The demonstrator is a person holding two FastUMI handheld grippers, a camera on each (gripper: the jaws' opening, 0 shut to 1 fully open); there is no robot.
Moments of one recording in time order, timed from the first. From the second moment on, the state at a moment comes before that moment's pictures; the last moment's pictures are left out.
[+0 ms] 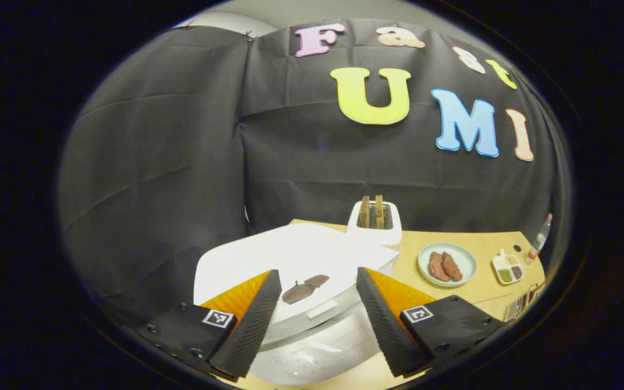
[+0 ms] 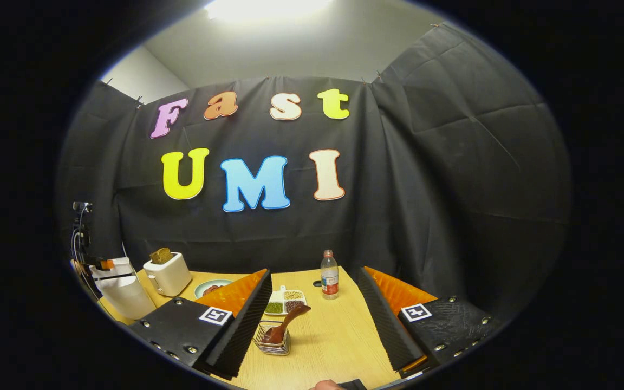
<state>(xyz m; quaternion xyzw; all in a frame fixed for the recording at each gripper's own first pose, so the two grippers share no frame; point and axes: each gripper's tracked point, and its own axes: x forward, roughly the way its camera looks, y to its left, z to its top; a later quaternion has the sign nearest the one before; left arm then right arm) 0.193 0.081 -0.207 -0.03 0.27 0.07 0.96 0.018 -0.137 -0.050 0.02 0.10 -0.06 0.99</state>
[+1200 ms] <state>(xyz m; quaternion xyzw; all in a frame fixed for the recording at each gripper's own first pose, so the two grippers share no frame) 0.184 0.076 -0.208 -0.07 0.27 0.06 0.96 0.029 -0.111 -0.033 0.02 0.09 -0.03 1.00</state>
